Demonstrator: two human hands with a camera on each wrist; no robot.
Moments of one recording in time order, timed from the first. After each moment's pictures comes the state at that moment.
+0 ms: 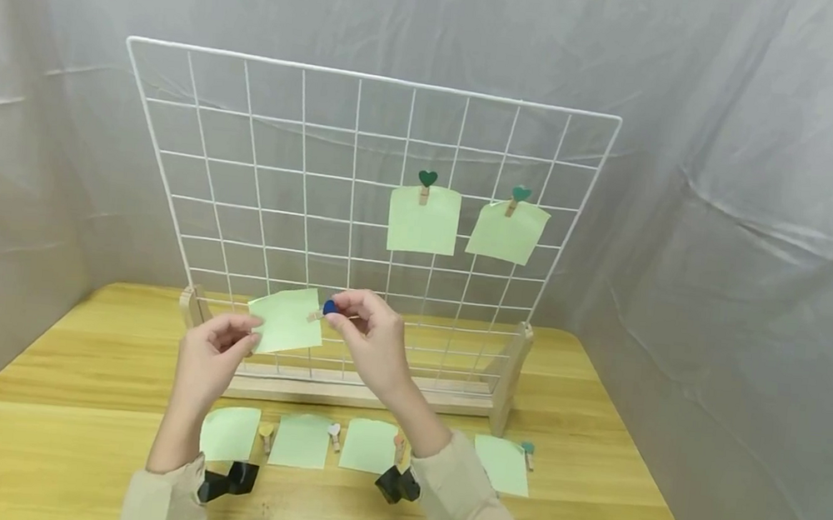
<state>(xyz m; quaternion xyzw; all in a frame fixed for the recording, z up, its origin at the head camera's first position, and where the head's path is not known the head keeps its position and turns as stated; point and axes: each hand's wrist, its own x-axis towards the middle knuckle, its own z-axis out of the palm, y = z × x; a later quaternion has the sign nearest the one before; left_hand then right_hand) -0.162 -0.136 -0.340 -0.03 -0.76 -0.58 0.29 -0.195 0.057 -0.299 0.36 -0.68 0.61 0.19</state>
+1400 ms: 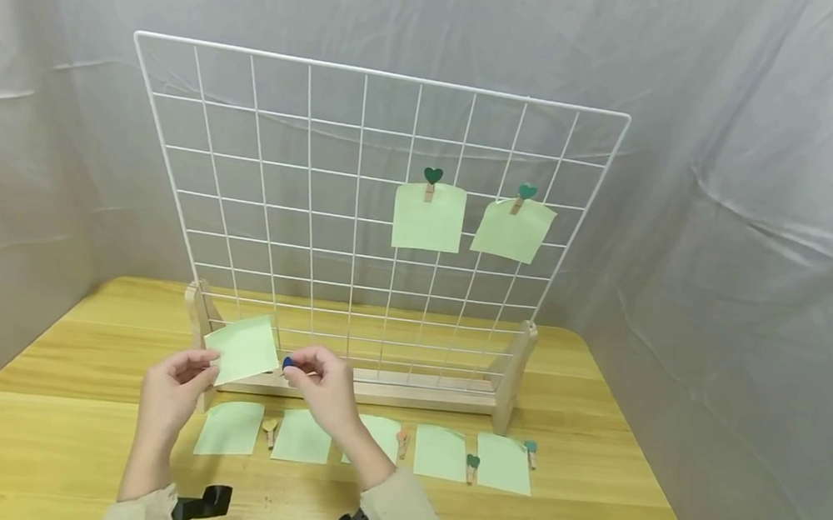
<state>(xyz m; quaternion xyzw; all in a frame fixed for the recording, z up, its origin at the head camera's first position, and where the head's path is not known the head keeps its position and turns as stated) -0.145 -0.175 -0.393 0.12 -0.77 -0.57 0.26 -0.175 0.011 -0.365 0.28 -0.68 0.67 0.02</state>
